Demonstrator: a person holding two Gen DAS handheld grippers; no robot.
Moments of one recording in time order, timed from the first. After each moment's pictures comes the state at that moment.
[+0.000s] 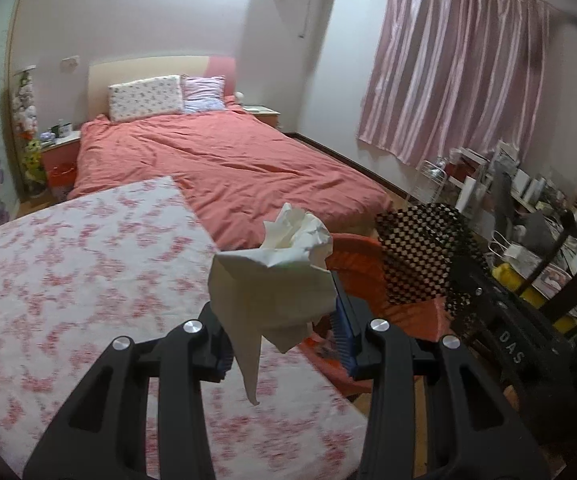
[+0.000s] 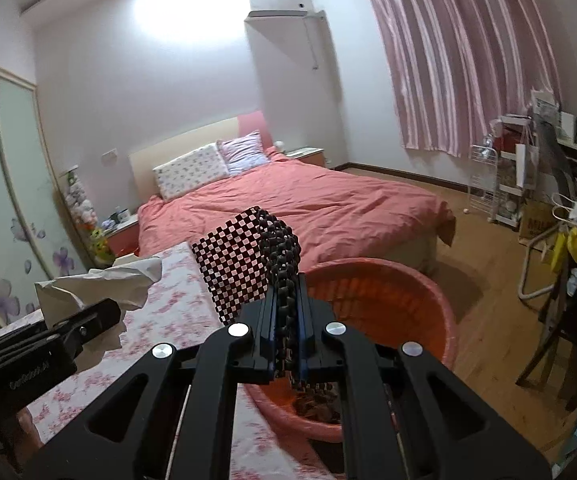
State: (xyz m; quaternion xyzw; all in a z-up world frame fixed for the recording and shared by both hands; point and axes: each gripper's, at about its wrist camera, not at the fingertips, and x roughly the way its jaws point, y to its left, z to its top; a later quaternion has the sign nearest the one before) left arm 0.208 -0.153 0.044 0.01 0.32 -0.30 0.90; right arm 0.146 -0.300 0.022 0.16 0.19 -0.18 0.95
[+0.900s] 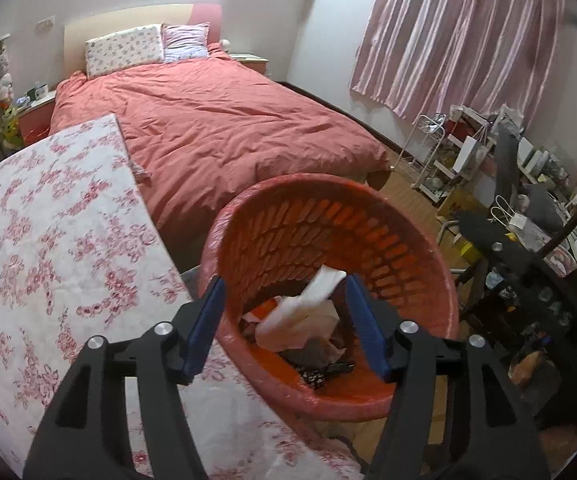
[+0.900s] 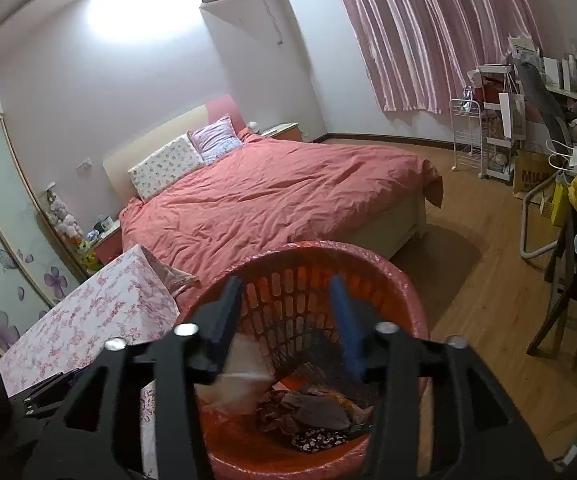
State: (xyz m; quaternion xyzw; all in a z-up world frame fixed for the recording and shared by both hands) left arm 0.253 -0.238 -0.036 0.03 0.40 -0.30 0.86; right arm 0.152 -0.367 -0.017 0.23 0.21 -0.19 0.93
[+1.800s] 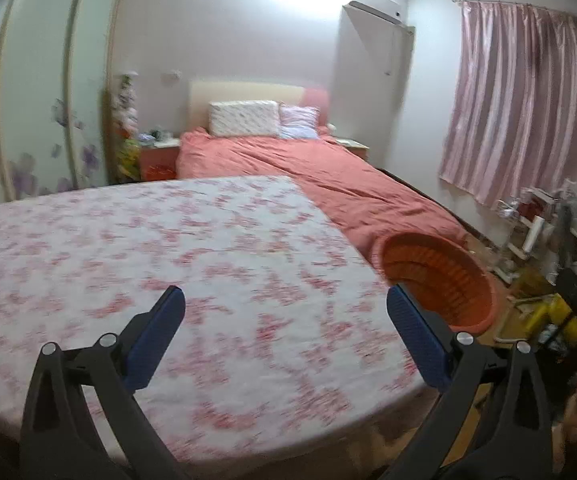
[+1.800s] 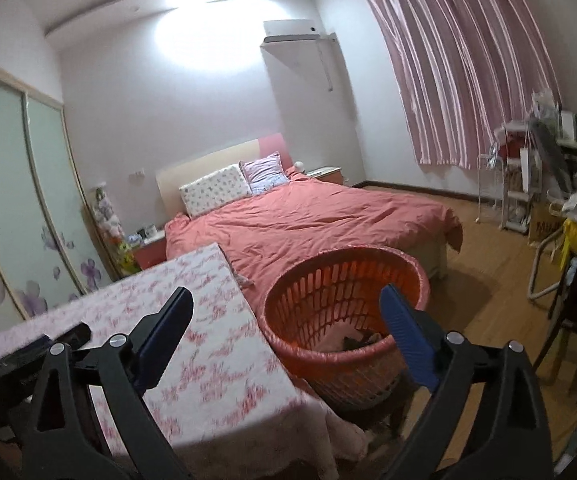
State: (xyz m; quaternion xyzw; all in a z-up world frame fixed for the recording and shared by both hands) left arm 0.078 -0.028 0.027 -0.01 0.26 -0.11 0.96; right arm 0.037 -0.251 0.035 0.14 0.15 -0.14 0.97
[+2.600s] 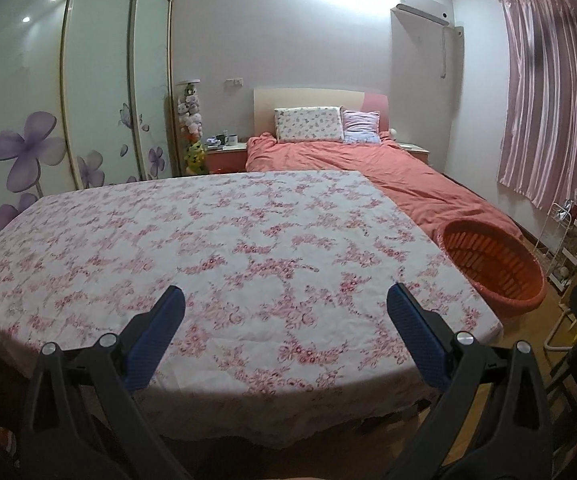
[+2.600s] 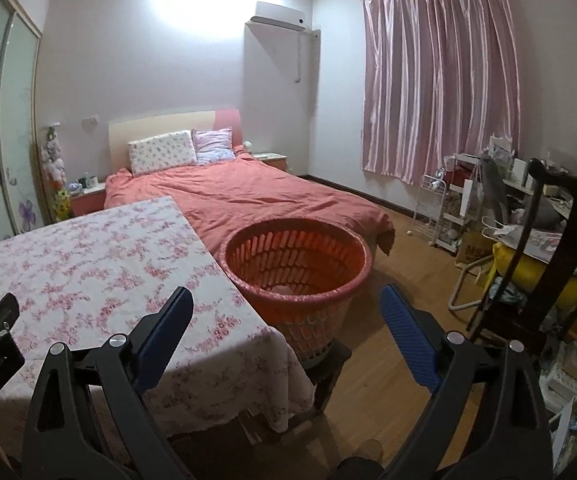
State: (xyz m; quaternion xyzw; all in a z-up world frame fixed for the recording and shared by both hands) left arm 0.014 0.009 0.012 0.01 0.25 0.00 0.97; right arm 0.018 -0.189 0.011 0.06 0.20 -0.26 0.94
